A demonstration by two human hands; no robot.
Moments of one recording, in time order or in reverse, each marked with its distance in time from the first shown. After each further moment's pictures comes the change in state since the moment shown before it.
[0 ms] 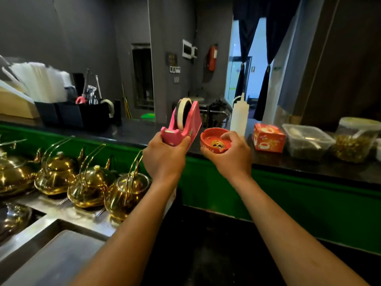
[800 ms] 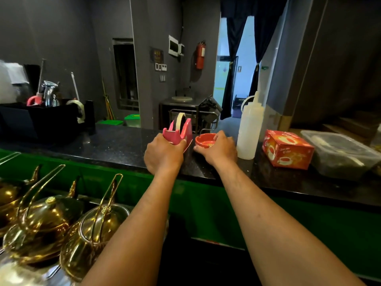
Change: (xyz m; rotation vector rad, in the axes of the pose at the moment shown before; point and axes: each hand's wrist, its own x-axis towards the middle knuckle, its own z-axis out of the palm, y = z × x) left_hand 0.119 -0.066 0.139 0.310 -0.144 -0.101; right_hand 0.129 0.058 0.138 -0.272 -0.180 0.345
